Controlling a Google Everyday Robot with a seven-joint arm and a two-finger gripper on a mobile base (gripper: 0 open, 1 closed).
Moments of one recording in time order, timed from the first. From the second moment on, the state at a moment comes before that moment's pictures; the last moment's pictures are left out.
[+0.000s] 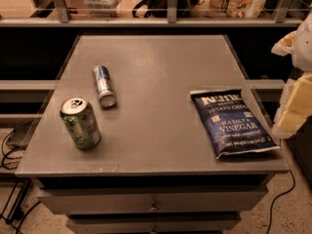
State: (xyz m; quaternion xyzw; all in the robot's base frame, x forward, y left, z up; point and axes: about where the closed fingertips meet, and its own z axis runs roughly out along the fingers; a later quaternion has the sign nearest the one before) arm 0.438 -0.217 0.976 -0.60 0.78 -0.03 0.16
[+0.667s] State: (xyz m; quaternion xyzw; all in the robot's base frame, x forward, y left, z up) arm 0.447 -0.207 0.963 -0.61 0.78 0.00 0.16
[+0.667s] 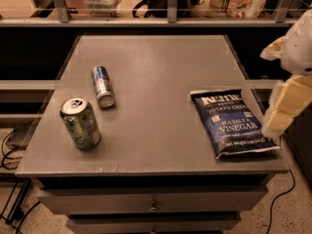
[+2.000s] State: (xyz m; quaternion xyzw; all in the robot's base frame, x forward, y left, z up) arm 0.509 -0.192 0.863 -0.61 0.78 0.00 0.13
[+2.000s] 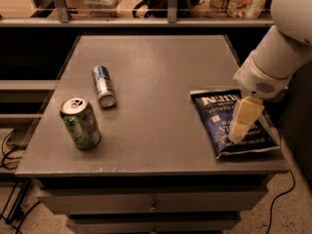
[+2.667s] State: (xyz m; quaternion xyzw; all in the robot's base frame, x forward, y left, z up) arm 0.512 -0.206 0.835 -0.60 0.80 -0.01 0.10
